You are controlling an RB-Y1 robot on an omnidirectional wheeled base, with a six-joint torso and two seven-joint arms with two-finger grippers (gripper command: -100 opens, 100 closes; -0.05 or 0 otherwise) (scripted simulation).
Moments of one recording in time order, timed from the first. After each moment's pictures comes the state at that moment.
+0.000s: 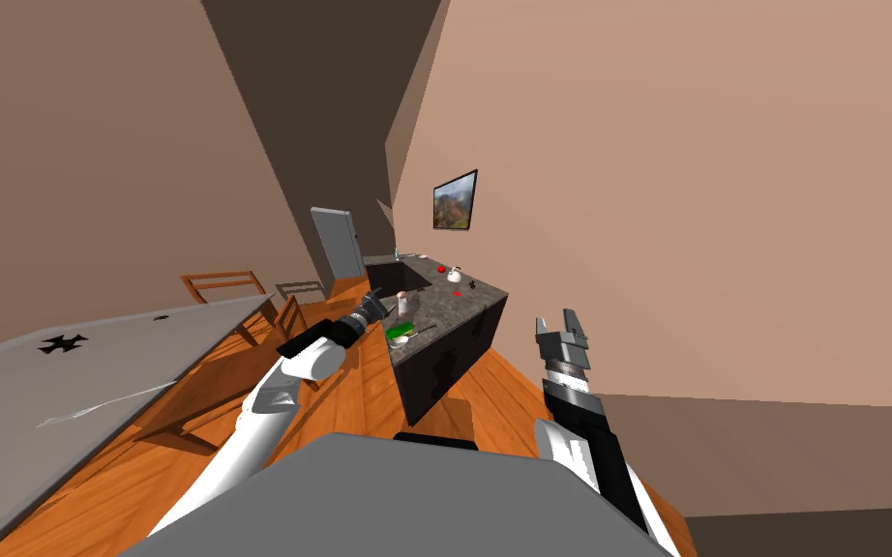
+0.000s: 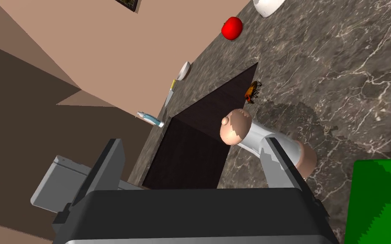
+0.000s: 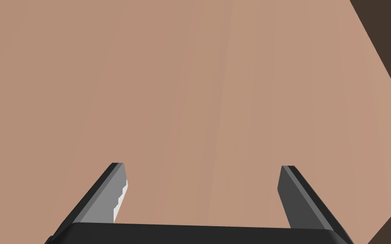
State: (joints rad) left arm 0.14 0.31 0.16 -2.17 0.65 0.47 0.31; right arm 0.51 0.05 -0.07 -2.30 0.00 -0.37 -0.11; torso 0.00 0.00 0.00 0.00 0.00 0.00
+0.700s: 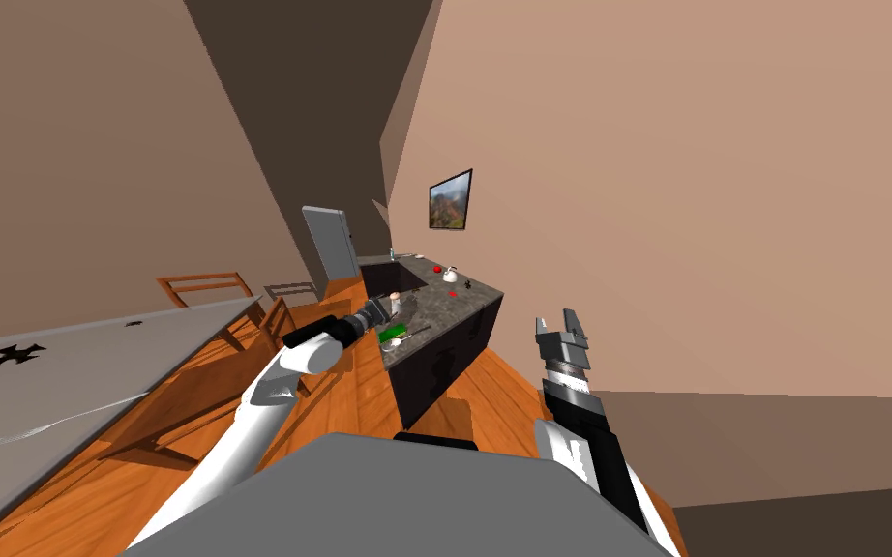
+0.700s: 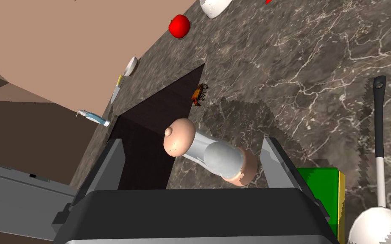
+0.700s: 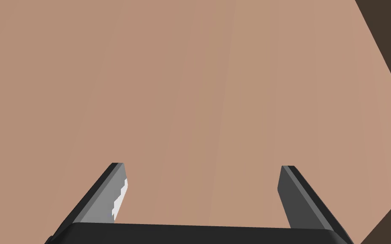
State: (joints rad) left arm 0.11 0.35 0.19 -2.15 0.71 0.67 0.40; right arm 0.51 0.05 -0.07 -2.30 0.00 -0.37 -0.11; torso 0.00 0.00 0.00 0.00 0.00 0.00
